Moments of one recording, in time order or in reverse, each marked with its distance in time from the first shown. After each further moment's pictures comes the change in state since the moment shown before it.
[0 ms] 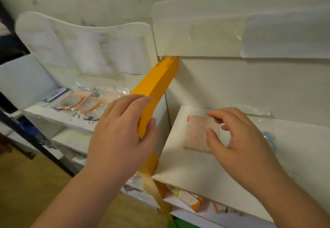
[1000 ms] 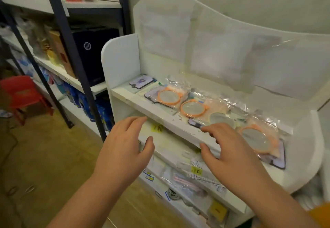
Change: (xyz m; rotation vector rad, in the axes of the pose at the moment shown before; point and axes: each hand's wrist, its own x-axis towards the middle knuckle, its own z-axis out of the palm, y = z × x) left_hand -0.055 -0.439 -0.081 -0.004 -0.106 -0.412; right_hand 0.077 -0.273 0.347 -0.156 -0.365 -0.215
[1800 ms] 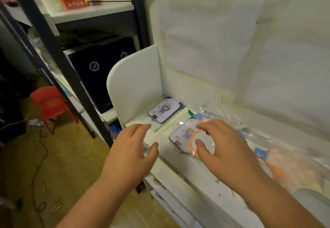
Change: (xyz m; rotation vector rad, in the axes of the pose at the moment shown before) left_hand 0.242 -0.112 0.058 0.122 -0.078 -0.107; right_hand 0.281 0.021 0.118 0.151 -0.081 -0.030
